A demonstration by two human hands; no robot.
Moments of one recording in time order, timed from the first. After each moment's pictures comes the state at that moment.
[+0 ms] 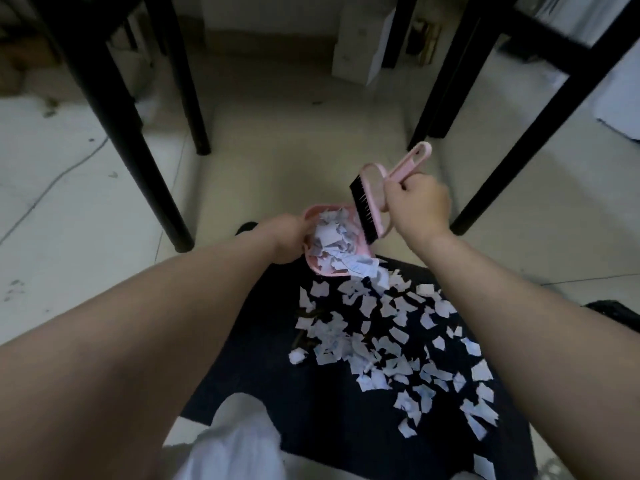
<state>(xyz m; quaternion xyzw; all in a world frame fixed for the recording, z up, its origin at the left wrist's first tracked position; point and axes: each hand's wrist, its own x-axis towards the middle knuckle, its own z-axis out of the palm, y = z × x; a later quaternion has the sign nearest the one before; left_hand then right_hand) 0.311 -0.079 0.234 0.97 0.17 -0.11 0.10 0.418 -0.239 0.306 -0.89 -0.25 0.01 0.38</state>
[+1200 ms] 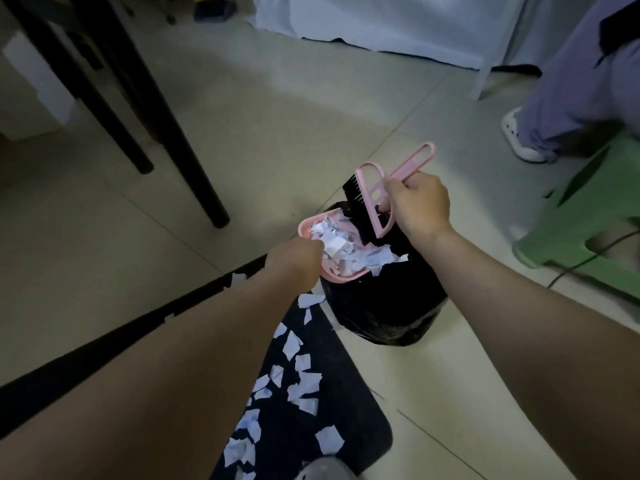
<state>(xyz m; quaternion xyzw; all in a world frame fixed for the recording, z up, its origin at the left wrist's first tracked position) 0.581 -0.533 0.209 0.98 -0.11 -0.18 -0.04 0.606 -0.709 0.243 -0.86 0.15 -0.10 0.48</state>
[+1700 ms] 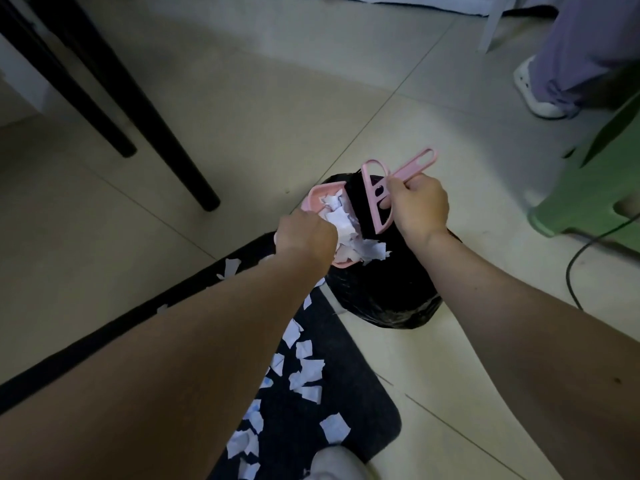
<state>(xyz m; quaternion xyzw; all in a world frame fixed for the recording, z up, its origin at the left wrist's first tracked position) 0.594 -0.566 0.190 0.95 -0.16 -0.13 -0.23 0.614 -0.717 0.173 -0.85 0.22 -0.08 0.48</state>
